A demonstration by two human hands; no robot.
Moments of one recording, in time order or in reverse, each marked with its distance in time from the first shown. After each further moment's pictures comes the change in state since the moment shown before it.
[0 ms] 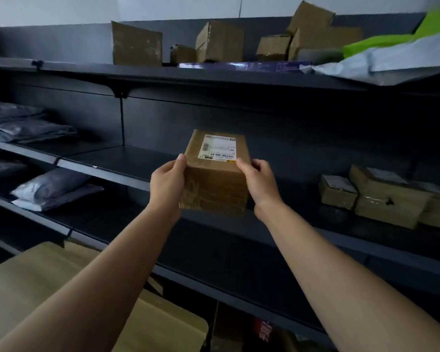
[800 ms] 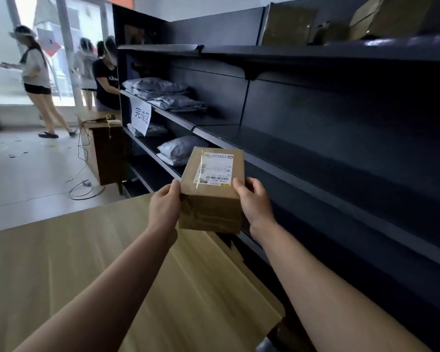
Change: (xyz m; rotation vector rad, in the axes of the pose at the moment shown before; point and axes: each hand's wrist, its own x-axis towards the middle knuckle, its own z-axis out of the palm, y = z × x) left_hand -0.073 -0.050 -0.209 0.038 0.547 -0.098; right_hand -0.091 0.078 0.185 -0.033 -0.521 0.139
